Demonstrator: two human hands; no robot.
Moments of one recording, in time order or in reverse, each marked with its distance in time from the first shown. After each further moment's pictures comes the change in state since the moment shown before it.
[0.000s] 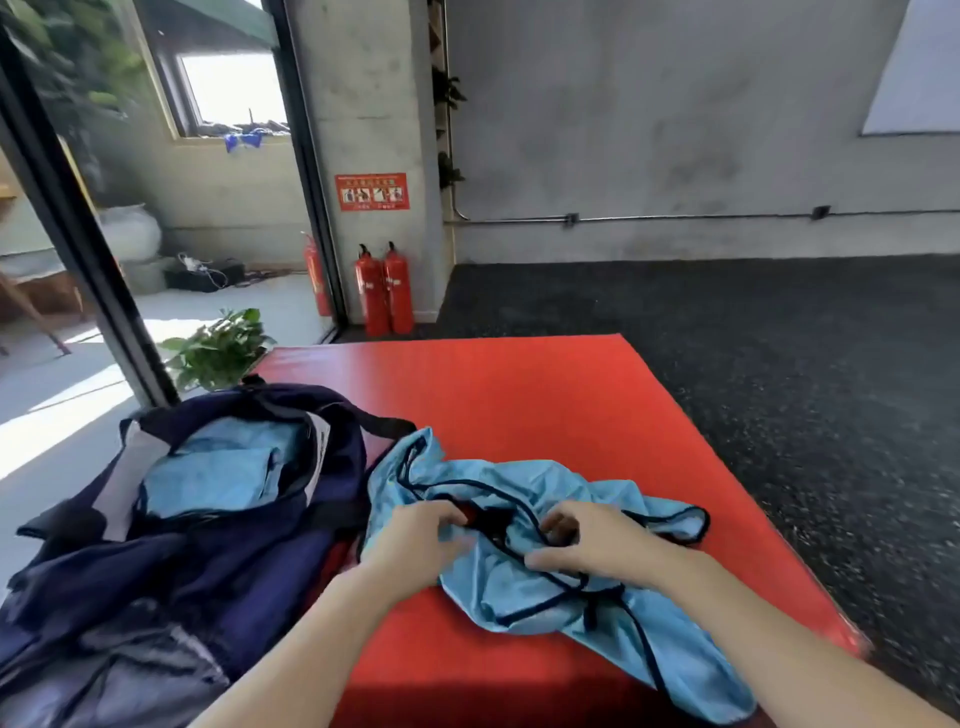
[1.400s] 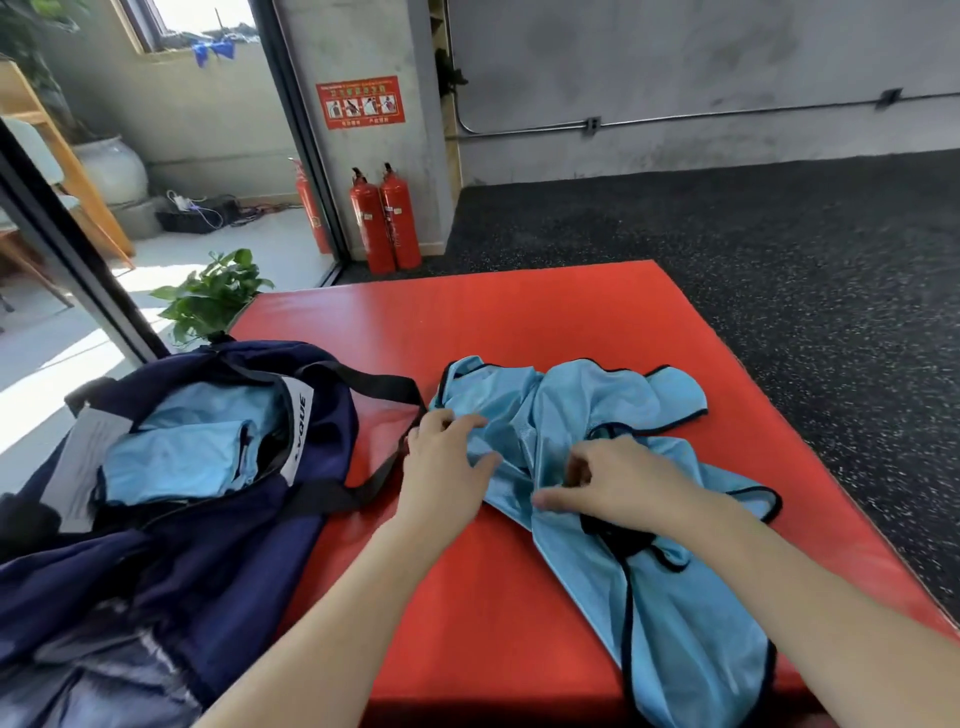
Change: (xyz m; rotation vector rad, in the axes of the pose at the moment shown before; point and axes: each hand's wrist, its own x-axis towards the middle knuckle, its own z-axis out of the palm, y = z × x) left_hand 0.067 0.011 0.029 0.009 0.238 -0.054; right_hand 0.062 0.008 -0.009 -0.269 0.124 0.011
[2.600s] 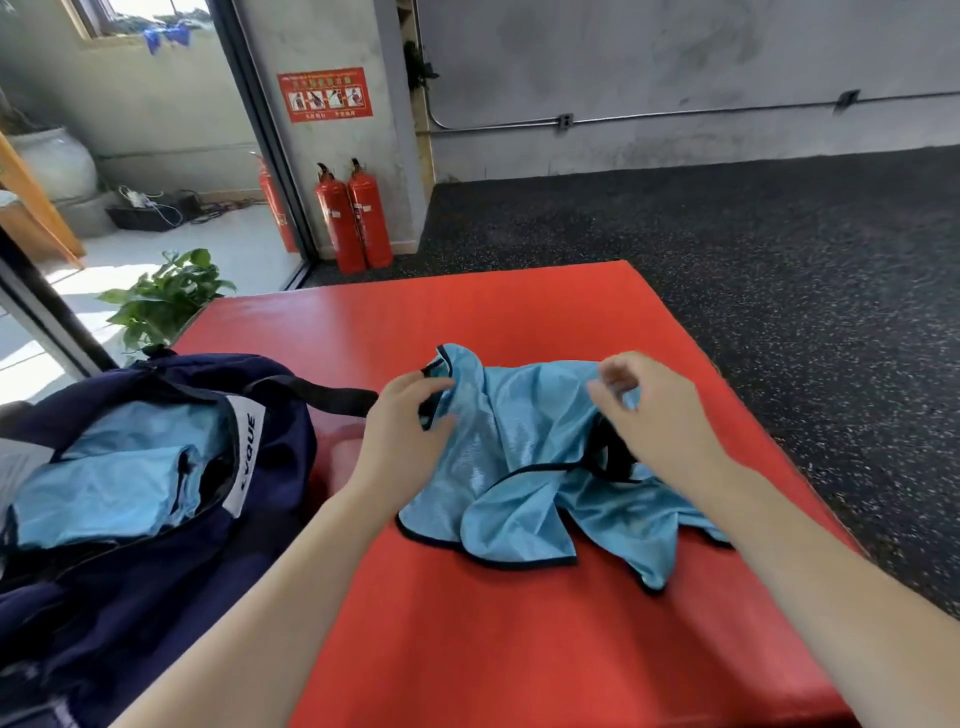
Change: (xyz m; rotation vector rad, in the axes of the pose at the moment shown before) left_hand 0.058 0.001 -0.012 -0.094 0.082 0.153; right_hand 0.031 0.049 -0.039 0.360 0.622 -0.079
